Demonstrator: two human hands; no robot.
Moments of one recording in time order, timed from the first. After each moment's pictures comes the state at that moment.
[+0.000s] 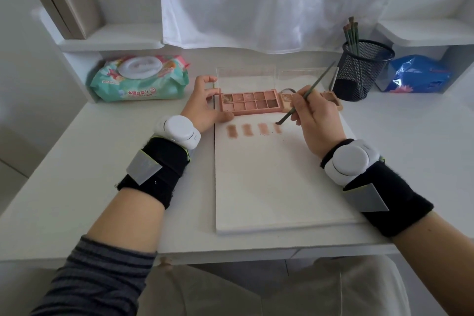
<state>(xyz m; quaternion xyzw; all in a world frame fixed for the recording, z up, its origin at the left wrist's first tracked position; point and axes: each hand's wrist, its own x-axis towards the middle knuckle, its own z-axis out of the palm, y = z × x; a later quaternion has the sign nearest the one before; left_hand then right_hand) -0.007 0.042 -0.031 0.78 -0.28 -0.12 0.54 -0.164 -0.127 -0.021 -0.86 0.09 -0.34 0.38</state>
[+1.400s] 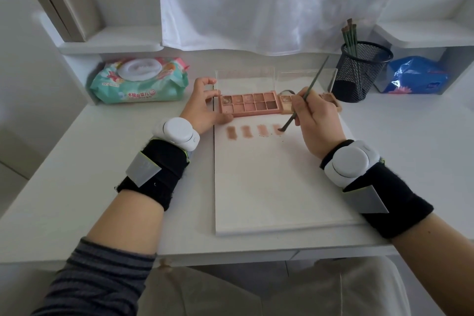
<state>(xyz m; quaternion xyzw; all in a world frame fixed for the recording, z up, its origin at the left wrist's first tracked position) -0.006 0.044 -0.029 0.78 -0.28 -0.13 0.54 -0.166 -0.125 -0.018 -0.87 0.11 -0.33 0.36</state>
